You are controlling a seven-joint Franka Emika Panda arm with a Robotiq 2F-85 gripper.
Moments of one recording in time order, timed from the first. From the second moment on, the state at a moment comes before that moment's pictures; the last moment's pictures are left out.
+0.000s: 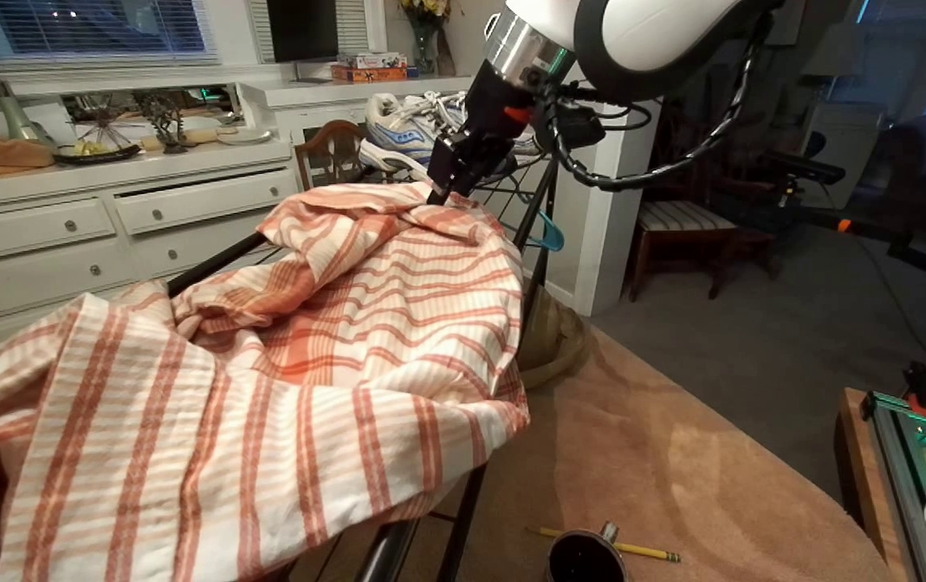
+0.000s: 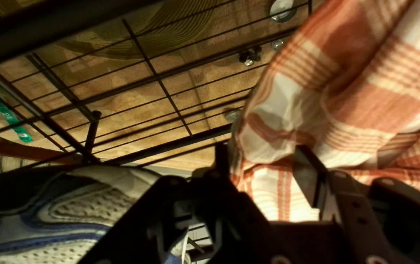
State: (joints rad) arm 0.07 0.07 0.06 -2.05 -0.01 2.67 0.20
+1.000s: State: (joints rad) arm 0.08 0.07 0.07 -2.05 0.03 2.67 0.17
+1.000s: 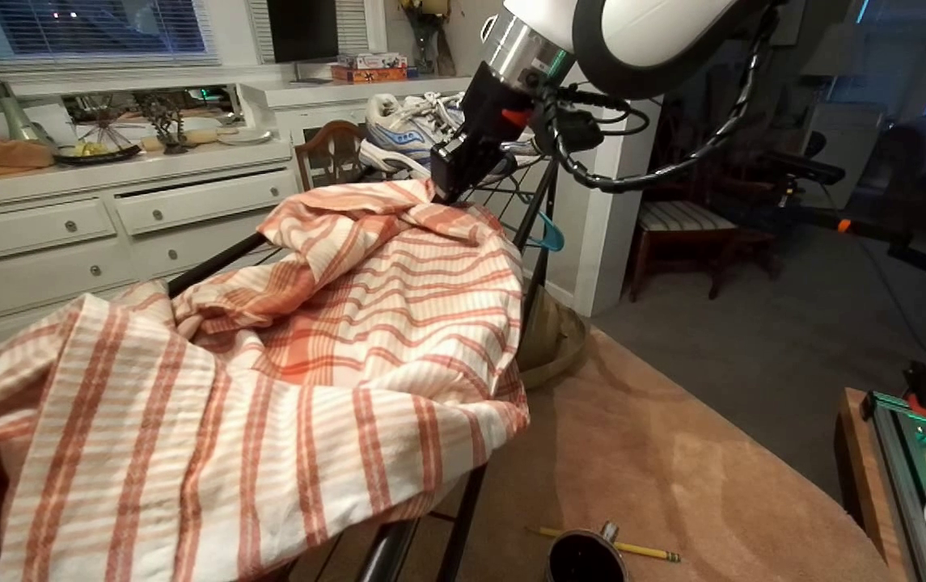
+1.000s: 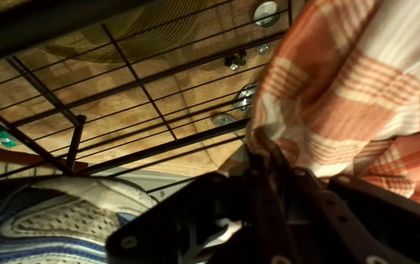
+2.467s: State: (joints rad) arm 0.39 -0.21 0.14 -2.03 0.52 2.72 -0.47
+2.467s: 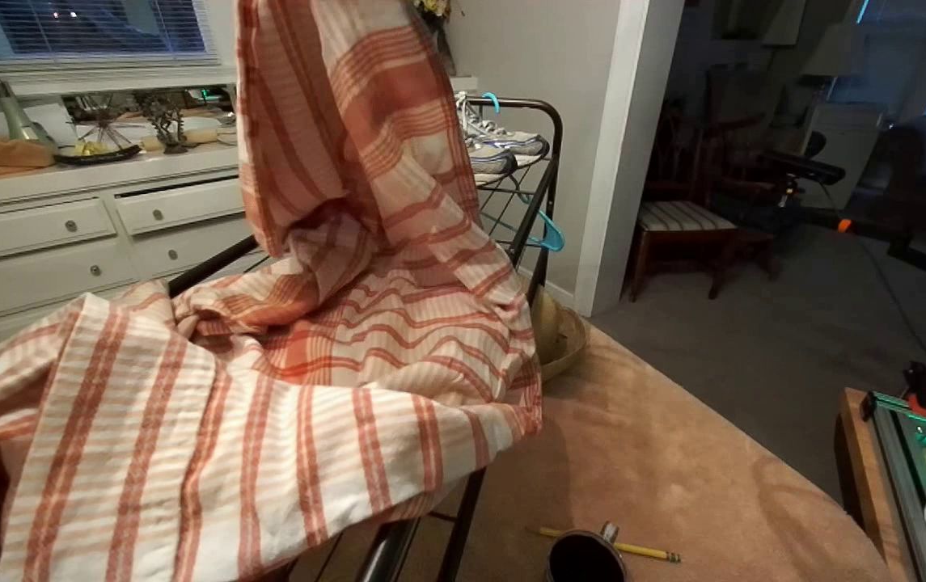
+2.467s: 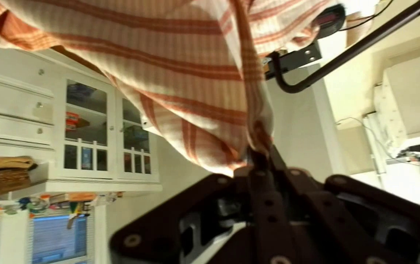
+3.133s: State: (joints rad) arm 0.46 -0.21 0.16 -2.05 0.77 2.57 -0.83
